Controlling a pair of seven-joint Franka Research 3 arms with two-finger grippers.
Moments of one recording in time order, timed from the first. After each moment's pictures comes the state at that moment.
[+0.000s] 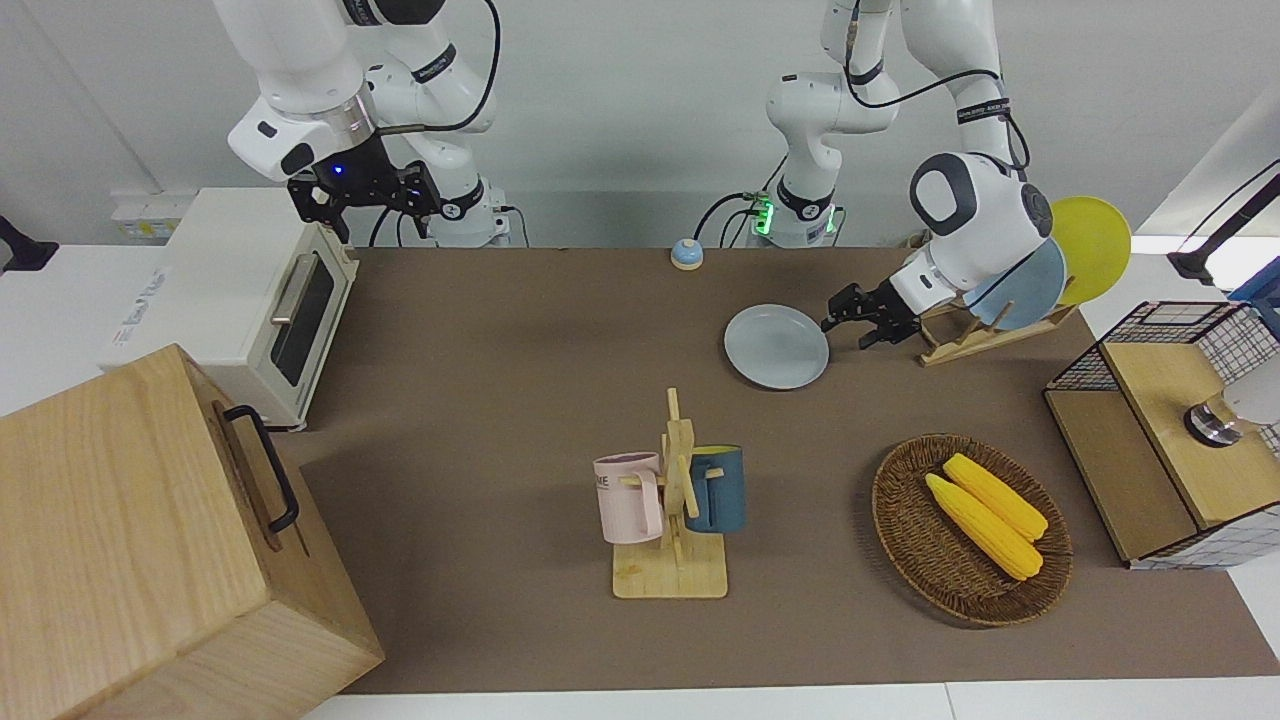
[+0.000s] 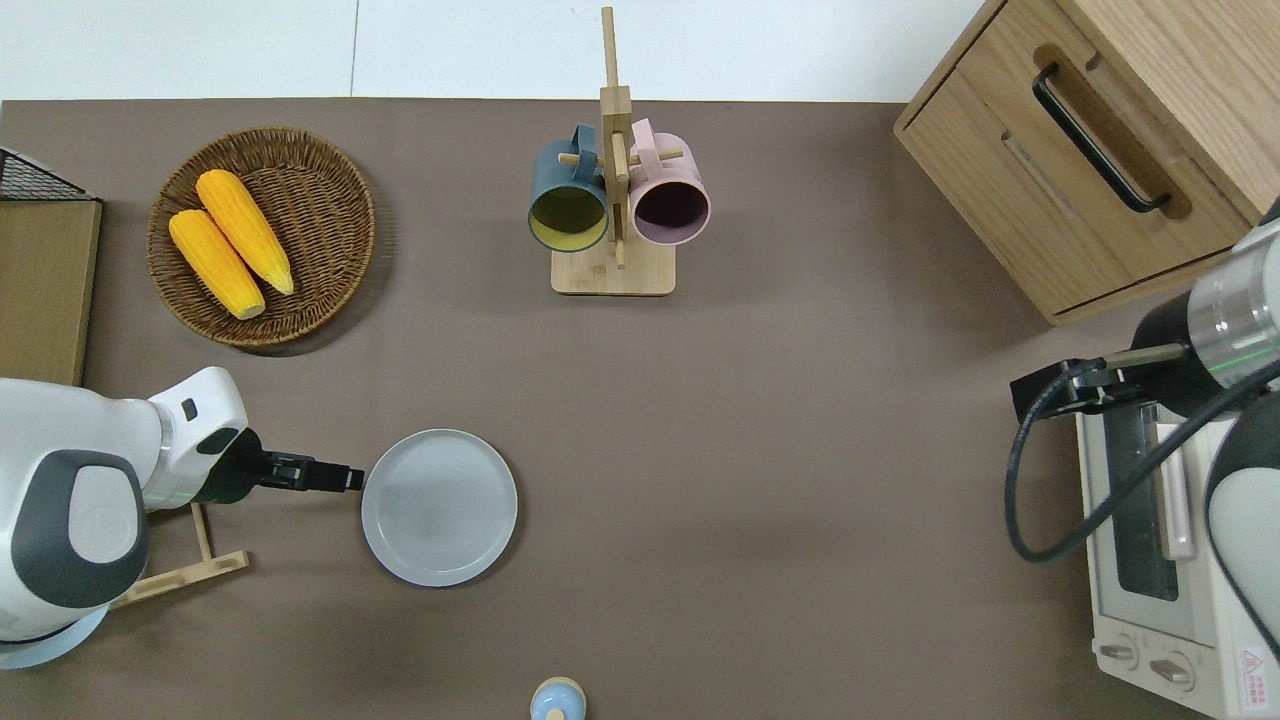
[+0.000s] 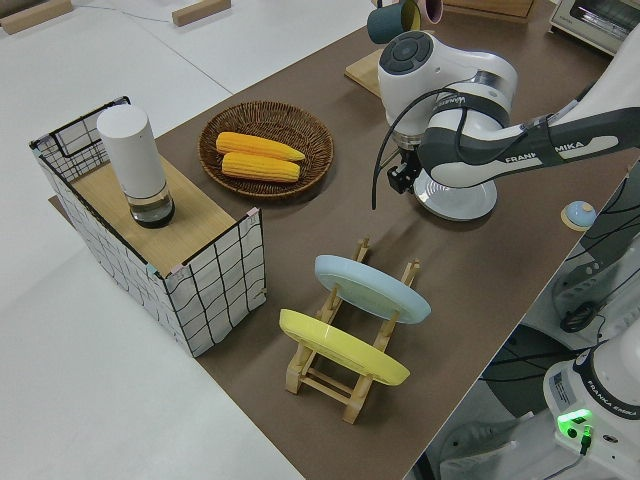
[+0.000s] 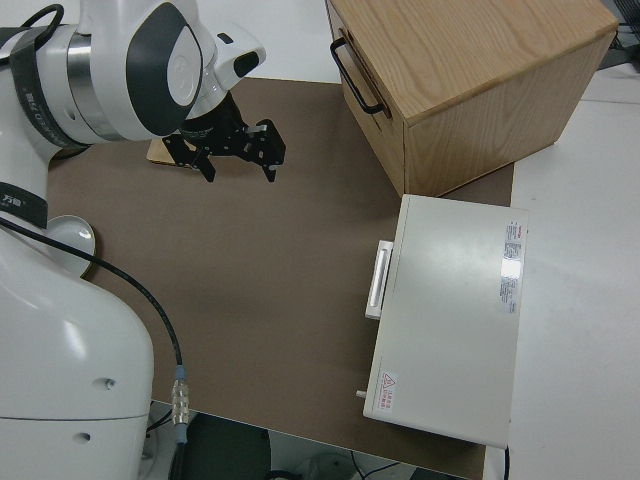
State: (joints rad) left arm -0.09 -0.04 0.14 -2.28 -0.45 2.05 0.48; right arm -0.26 0.02 0.38 -1.48 -0.03 1.38 0.04
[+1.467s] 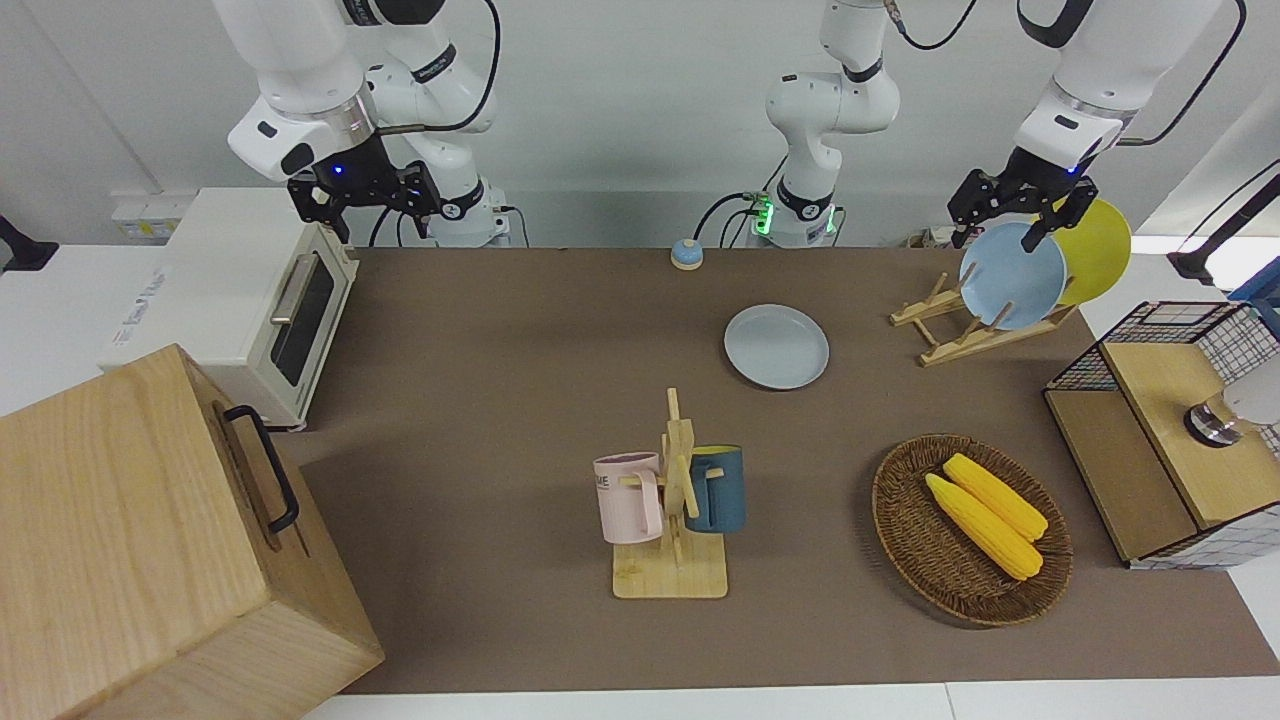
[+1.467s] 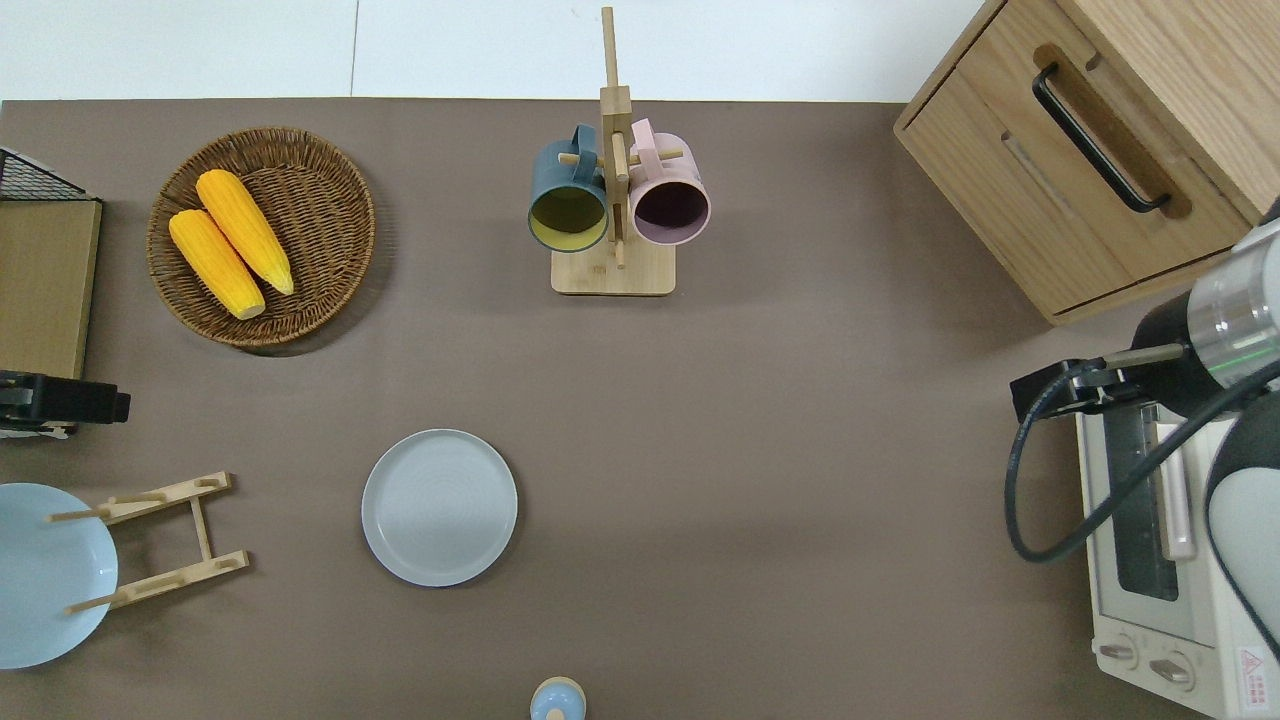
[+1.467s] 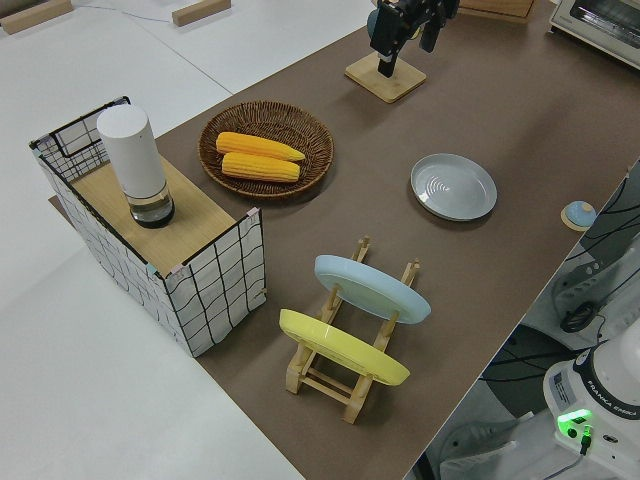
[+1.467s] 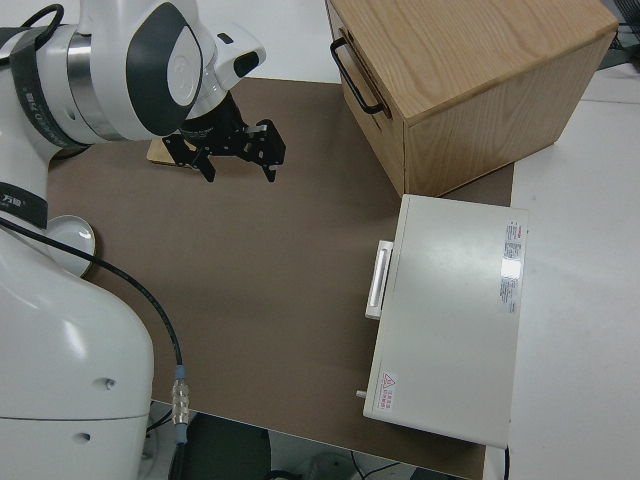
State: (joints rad) left arm -0.09 -0.09 0.14 -1.66 -0.02 1.59 0.15; right arm -0.26 0.02 0.38 -1.48 -0.03 1.38 0.04
